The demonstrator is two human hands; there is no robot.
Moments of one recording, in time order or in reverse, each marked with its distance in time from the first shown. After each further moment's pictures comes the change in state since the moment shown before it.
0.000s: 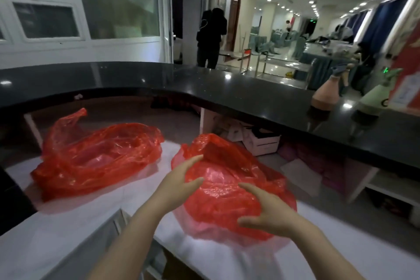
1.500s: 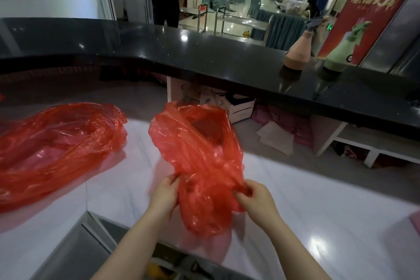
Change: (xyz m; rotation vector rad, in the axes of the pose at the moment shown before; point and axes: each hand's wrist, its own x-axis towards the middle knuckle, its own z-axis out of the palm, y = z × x) left_hand 0.012 -0.073 0.077 -0.795 -0.042 -0.533; right_hand 0.006 0.021 0.081 0.404 0.462 0.413
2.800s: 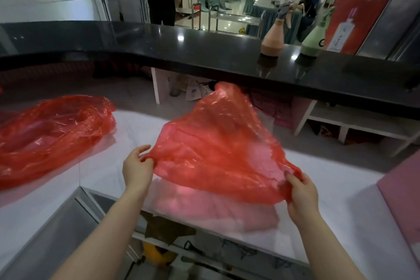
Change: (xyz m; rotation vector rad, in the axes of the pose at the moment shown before) left_hand -0.019 0.000 -0.002 0.313 0.466 0.309; right_hand -0.045 0.094 -0.099 0.966 0.463 0.303
